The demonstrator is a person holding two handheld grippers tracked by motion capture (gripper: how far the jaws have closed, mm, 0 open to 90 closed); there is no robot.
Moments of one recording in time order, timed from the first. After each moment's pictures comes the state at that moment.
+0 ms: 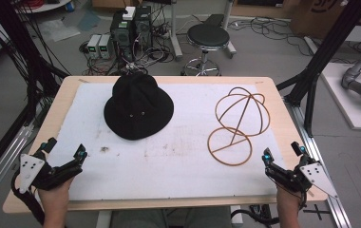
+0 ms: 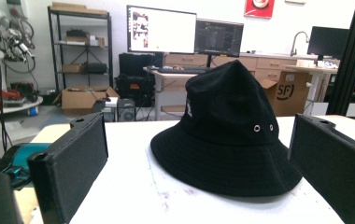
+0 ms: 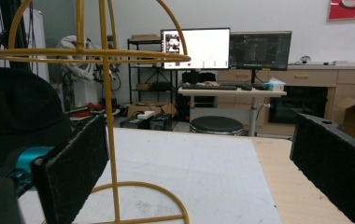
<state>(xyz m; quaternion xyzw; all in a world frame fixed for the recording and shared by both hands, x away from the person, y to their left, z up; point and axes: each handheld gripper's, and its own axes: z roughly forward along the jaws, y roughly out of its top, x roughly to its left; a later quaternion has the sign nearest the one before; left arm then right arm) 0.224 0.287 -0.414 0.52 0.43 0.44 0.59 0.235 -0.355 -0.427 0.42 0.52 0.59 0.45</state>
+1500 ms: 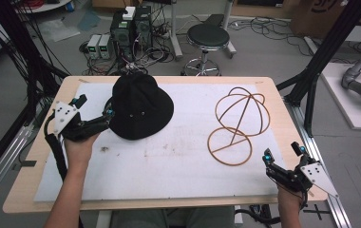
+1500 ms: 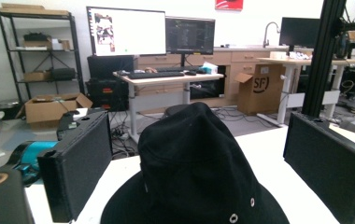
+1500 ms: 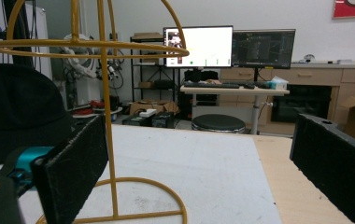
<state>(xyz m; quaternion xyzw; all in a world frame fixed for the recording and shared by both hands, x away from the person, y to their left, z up) 0.330 0.229 -0.345 0.57 0.39 0.41 0.59 0.236 -0.361 -0.430 0.41 0.53 0.59 0.45</state>
